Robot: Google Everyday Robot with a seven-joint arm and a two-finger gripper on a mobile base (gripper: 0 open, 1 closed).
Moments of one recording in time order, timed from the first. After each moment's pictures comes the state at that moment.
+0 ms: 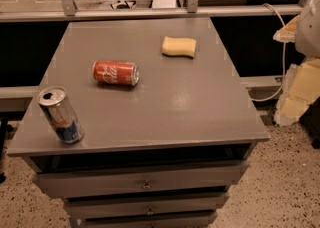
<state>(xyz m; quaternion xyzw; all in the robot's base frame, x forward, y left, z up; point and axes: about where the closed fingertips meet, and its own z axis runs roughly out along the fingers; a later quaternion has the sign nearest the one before) 0.438 -0.216 0.977 -0.60 0.78 -0.04 0.16</state>
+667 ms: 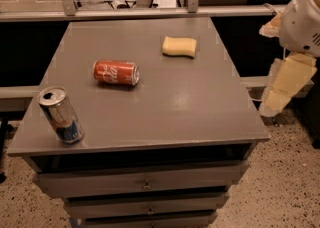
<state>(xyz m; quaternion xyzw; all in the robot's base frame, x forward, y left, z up) 0.459 -0.199 0.976 -0.62 0.76 -0.03 0.18</state>
